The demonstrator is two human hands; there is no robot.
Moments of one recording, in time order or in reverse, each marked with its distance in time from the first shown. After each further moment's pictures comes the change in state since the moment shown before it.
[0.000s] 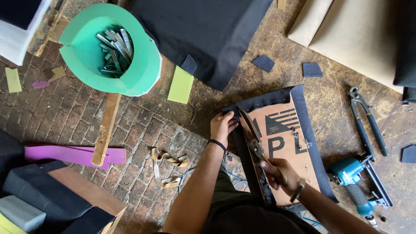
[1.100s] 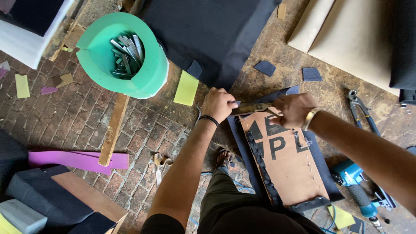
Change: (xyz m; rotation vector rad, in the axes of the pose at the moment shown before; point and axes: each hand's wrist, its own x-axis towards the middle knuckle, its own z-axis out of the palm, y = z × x) left_hand -0.003 0.117 0.036 1.607 -0.152 0.903; right_hand 0.056 -0.203 -0.046 -2.100 0.315 -0.621
